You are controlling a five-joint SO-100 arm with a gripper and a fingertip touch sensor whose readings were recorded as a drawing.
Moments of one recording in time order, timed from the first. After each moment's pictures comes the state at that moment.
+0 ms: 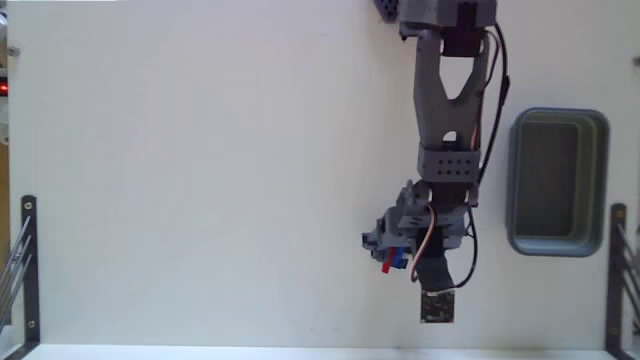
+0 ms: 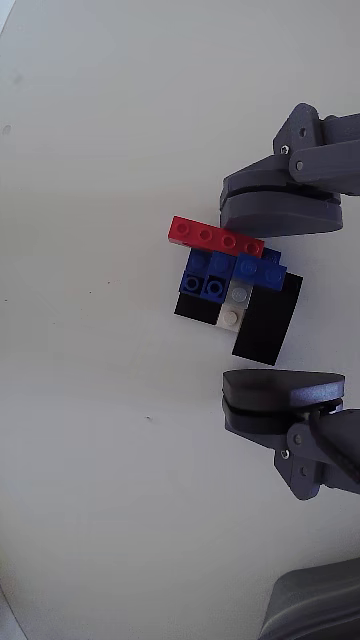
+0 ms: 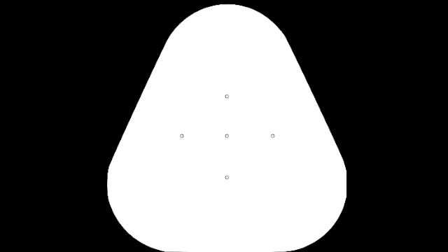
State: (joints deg) arm -1.4 79.4 91.4 45.2 -0.3
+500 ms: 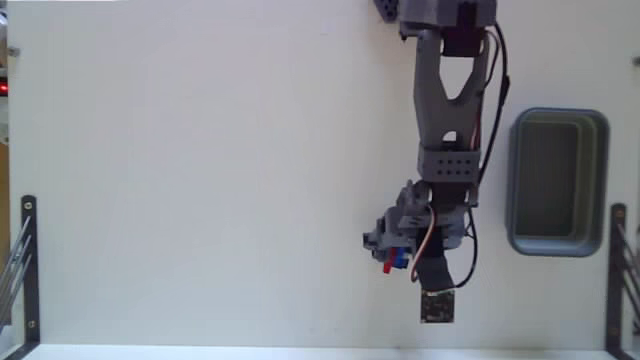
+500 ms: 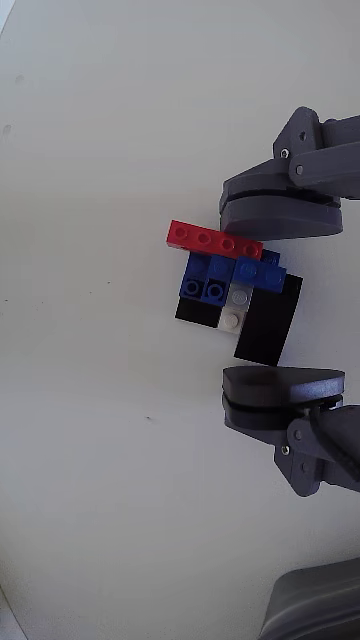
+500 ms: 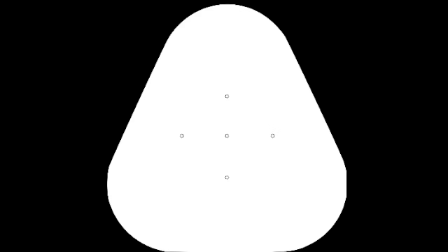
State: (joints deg) arm -1.4 79.4 91.4 45.2 -0.3
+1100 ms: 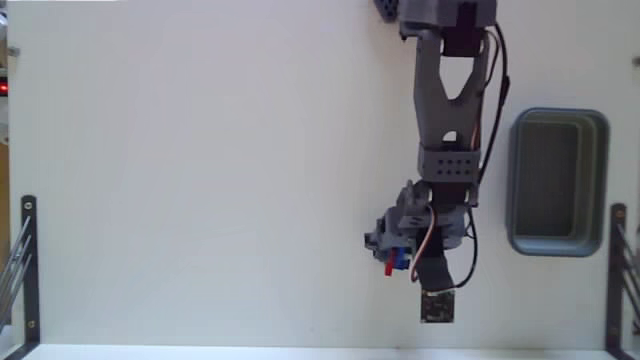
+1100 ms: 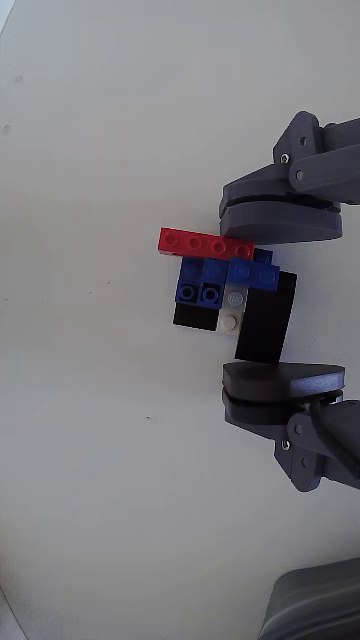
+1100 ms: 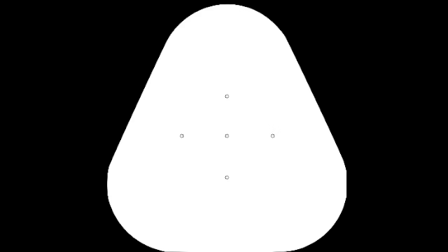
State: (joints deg) arm -1.4 79.4 91.4 45.2 -0.3
